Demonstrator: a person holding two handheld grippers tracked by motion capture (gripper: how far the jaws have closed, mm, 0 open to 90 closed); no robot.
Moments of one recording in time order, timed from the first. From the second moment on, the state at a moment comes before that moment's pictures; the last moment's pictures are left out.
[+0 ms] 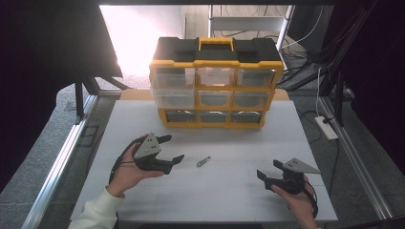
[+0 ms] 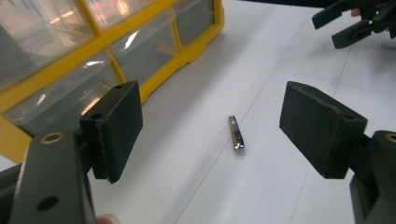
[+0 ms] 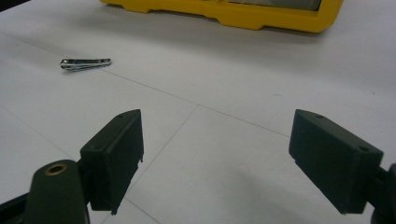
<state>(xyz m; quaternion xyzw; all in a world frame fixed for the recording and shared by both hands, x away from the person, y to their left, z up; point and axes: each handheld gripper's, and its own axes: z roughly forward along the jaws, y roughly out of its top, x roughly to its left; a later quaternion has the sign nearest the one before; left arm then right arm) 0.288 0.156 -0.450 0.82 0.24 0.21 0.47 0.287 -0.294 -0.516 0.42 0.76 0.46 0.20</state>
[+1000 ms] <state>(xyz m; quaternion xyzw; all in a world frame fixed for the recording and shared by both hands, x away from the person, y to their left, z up) 0.306 0.122 -0.466 0.87 0.23 0.16 0.42 0.287 -0.293 -0.517 0.42 0.76 0.45 0.20</state>
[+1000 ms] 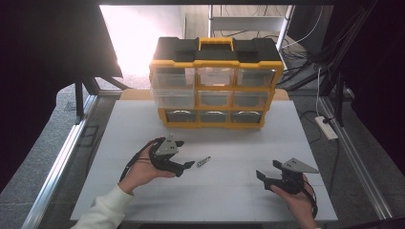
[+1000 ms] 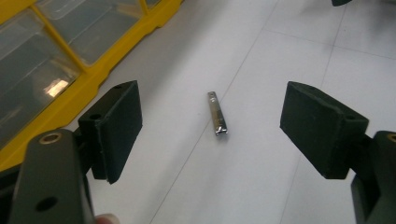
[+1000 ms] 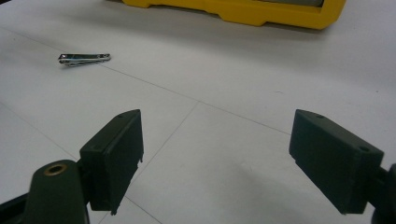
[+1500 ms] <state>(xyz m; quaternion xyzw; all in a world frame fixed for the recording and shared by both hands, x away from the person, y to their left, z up) 0.317 0.105 -0.472 0.88 0.22 0.13 0.40 0.287 -0.293 -0.519 0.42 0.76 0.45 0.20</state>
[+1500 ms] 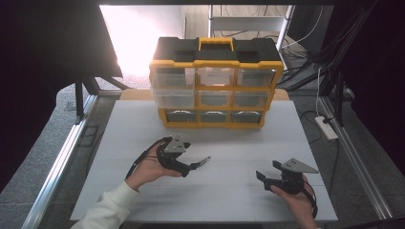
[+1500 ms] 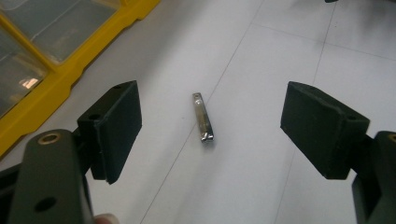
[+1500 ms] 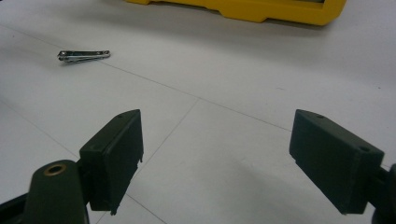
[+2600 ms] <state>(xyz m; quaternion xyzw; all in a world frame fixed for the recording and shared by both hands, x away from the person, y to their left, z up) 0.335 0.073 -0.492 0.90 0.21 0.09 0.36 0.288 -0.293 -0.520 0.42 0.77 0.45 0.19</state>
